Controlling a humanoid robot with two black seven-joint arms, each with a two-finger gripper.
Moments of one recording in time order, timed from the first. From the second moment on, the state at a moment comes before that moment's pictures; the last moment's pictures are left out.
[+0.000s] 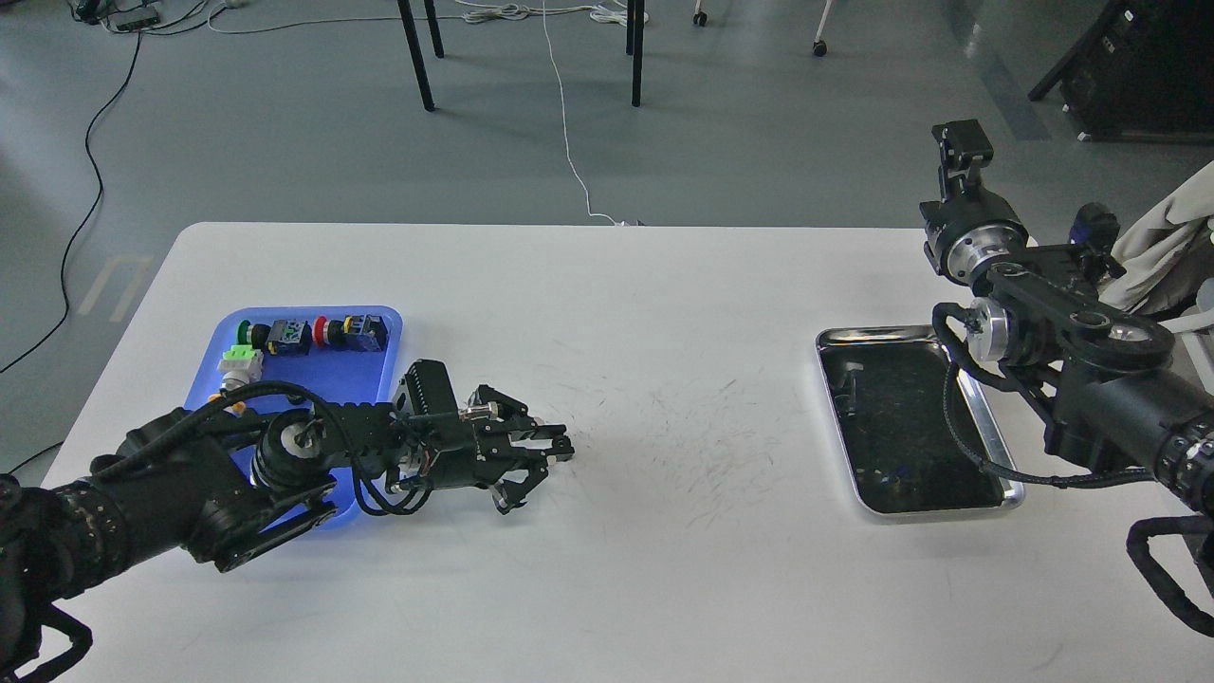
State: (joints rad) left arm -0.79 0.30 -0.04 -0.79 2.18 0.22 -0.49; right arm 0.95 -0.29 0.35 0.54 -0.24 -0.23 0.24
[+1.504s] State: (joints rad) left arm -0.81 0.91 -0.01 -0.97 2.12 0.30 -0.49; right arm 0.94 -0.29 0.34 0.53 -0.25 -0.22 0.25
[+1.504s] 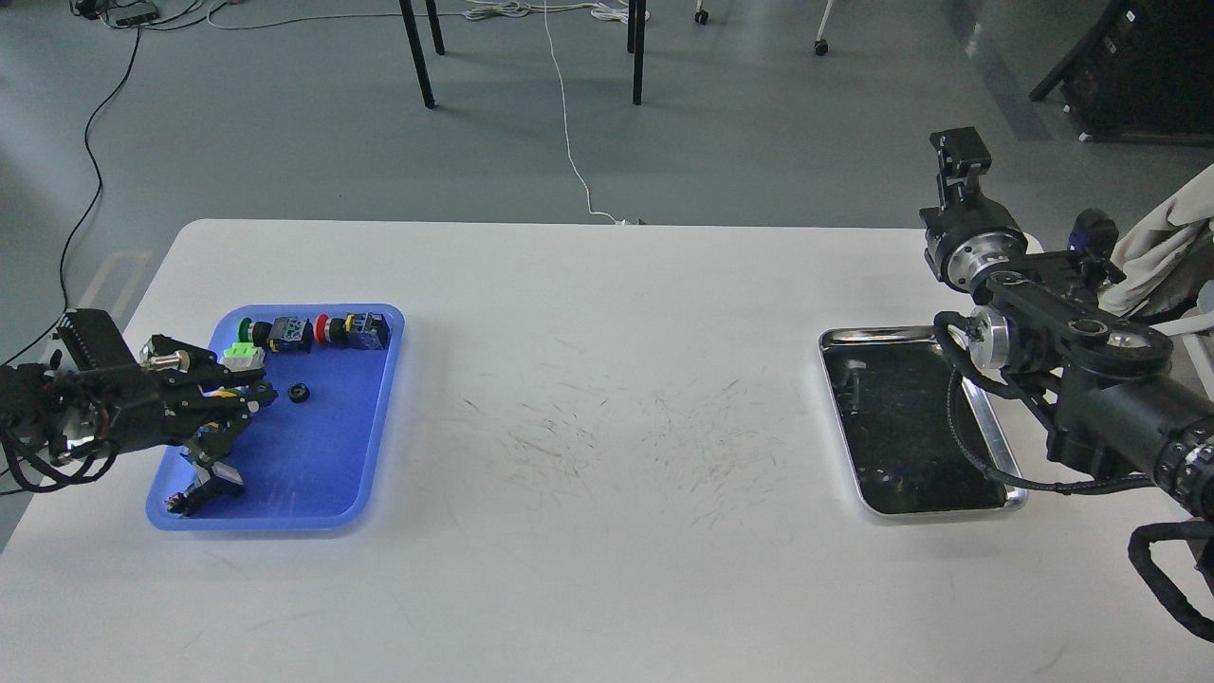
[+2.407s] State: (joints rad) left arm -0.73 0.86 0.00 -0.94 2.12 0.31 -0.49; right arm 0.94 -0.29 0.34 0.53 -0.25 -0.22 0.25
